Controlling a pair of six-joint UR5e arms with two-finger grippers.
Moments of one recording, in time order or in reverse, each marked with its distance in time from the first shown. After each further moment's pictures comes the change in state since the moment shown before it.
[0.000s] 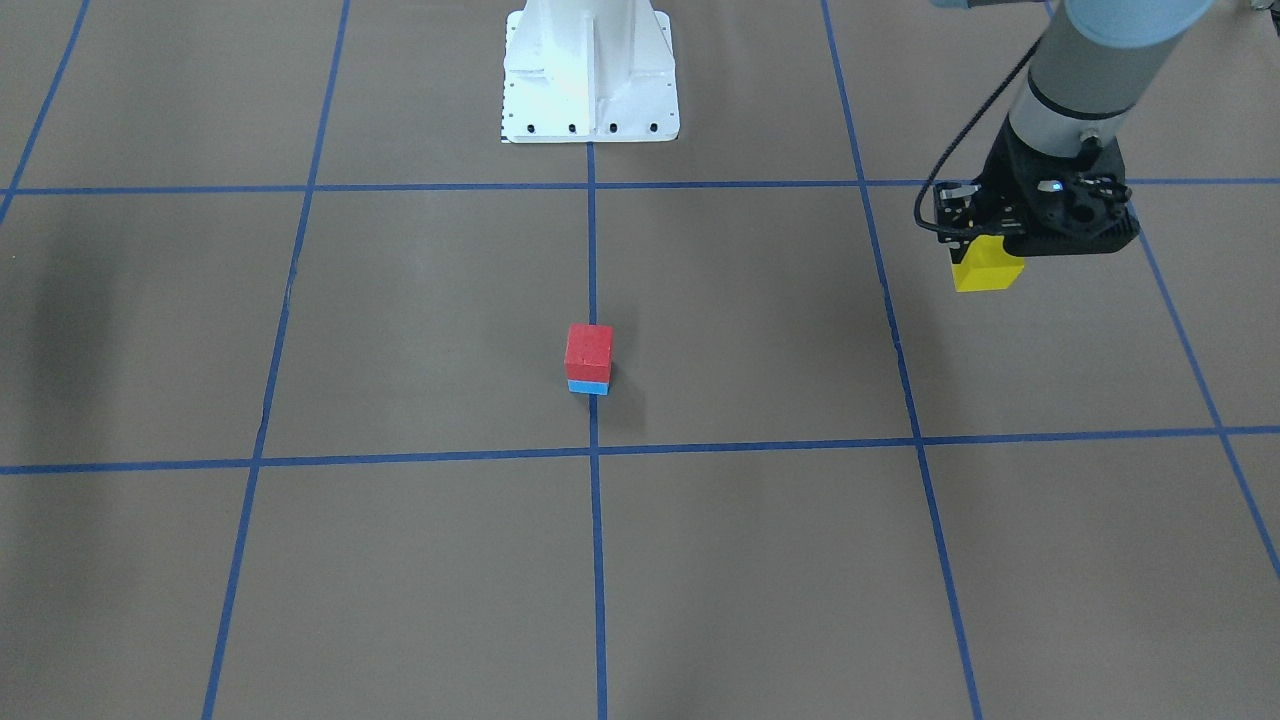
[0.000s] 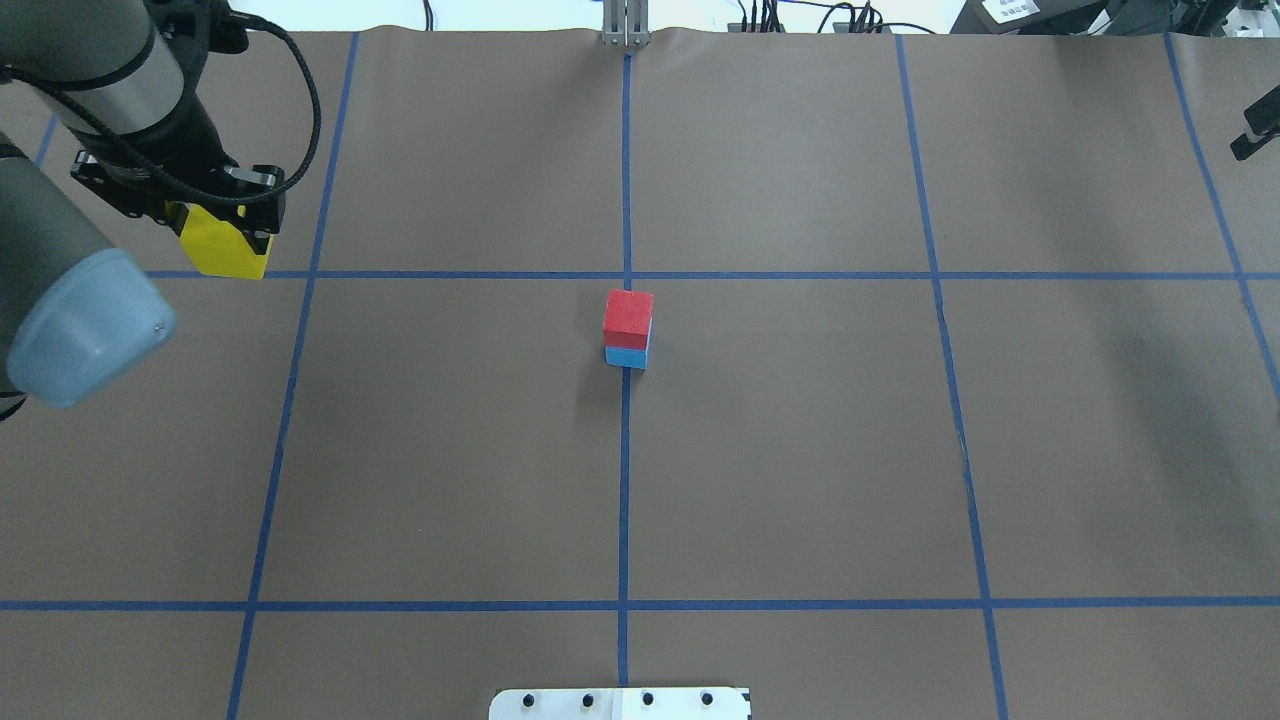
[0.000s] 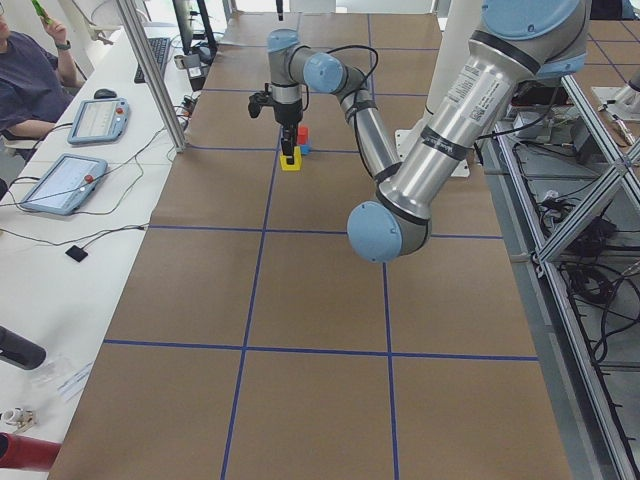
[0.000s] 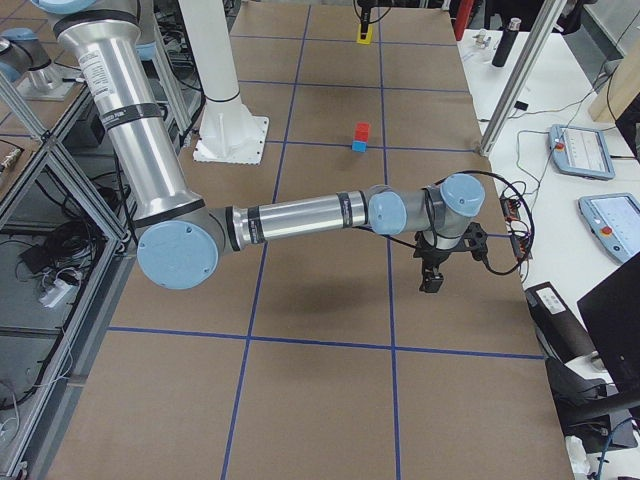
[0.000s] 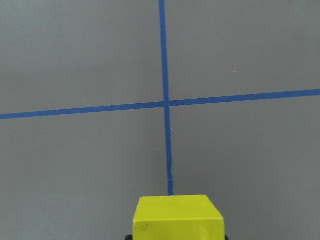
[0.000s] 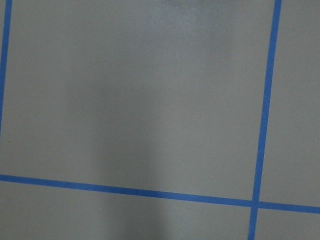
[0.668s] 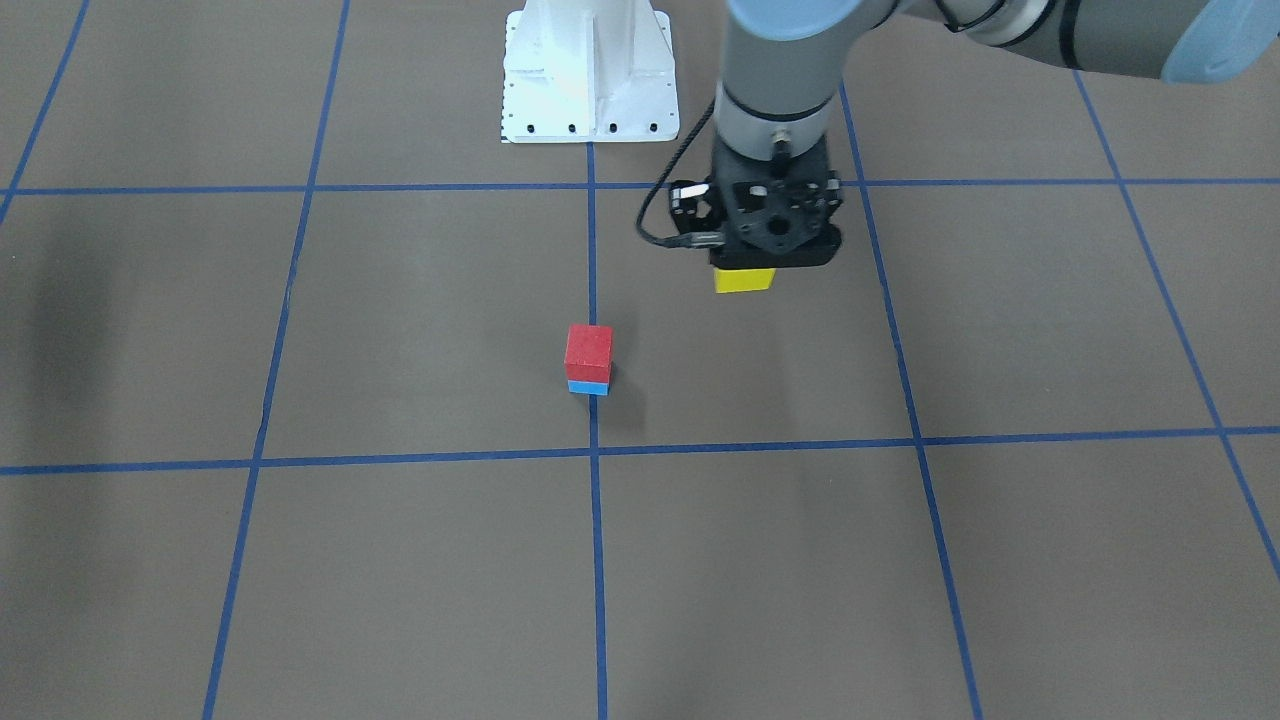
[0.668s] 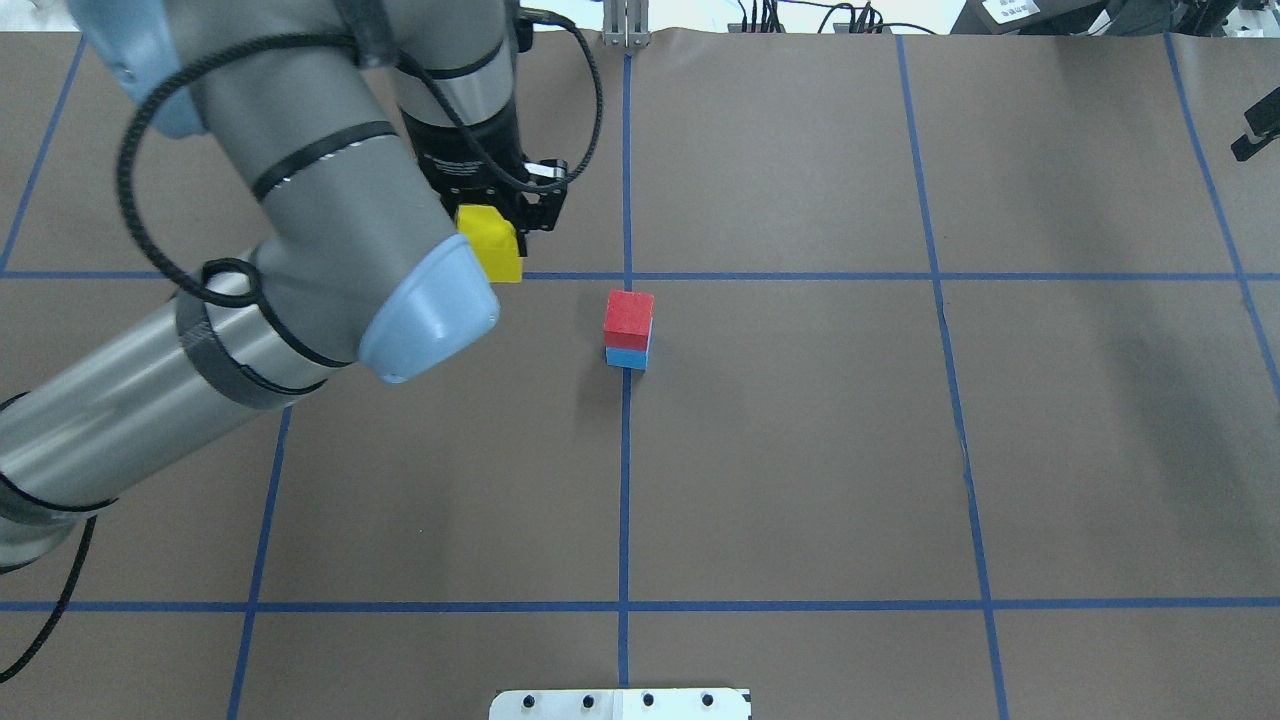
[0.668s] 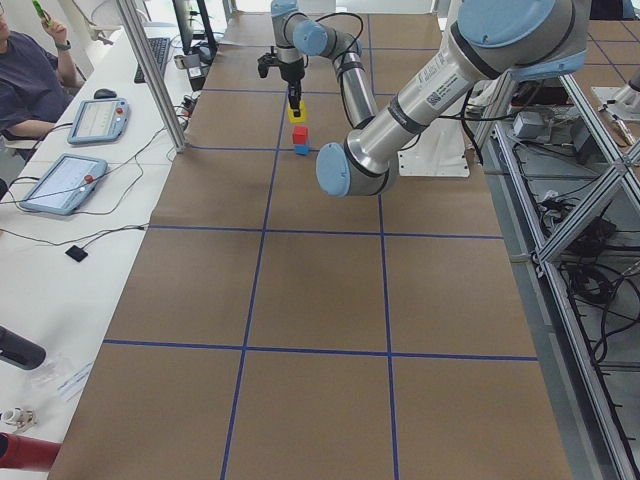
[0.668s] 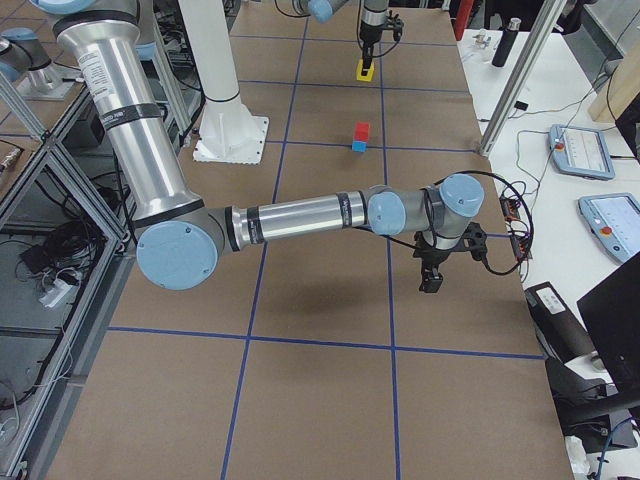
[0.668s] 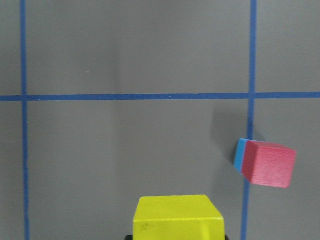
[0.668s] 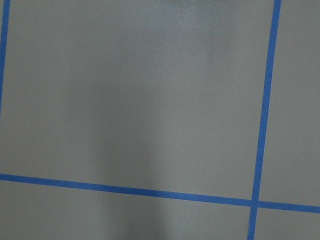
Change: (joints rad) left arm 0.203 -0.371 0.391 -0.194 -0.009 -0.268; right arm 0.000 -0.001 0.001 0.001 0.002 0.000
